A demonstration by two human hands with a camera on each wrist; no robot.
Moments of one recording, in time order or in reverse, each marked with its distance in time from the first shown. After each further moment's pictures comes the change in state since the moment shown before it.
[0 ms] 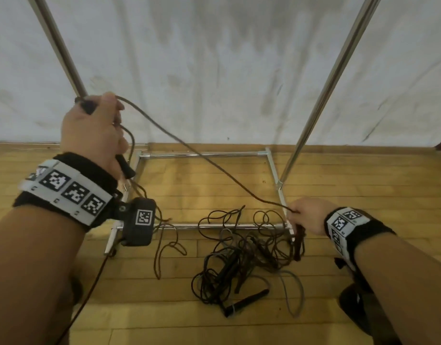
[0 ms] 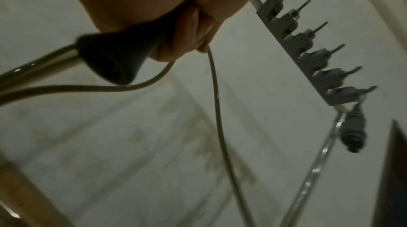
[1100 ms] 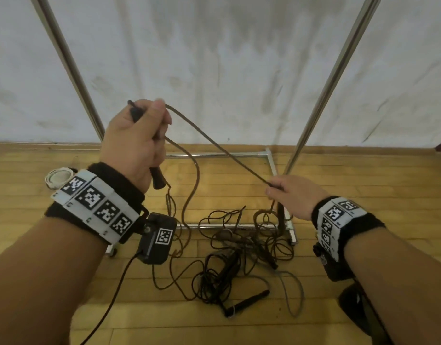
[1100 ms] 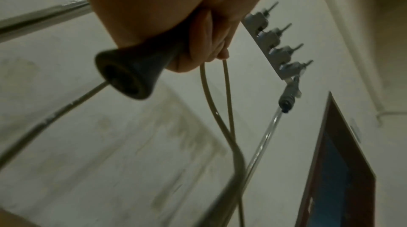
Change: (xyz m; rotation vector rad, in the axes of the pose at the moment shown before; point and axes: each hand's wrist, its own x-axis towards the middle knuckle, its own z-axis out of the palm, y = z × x) left_hand -0.035 -0.004 0.027 -0.099 -0.396 -0.024; right_hand 0.003 -0.028 -0.016 0.192 0.287 -0.196
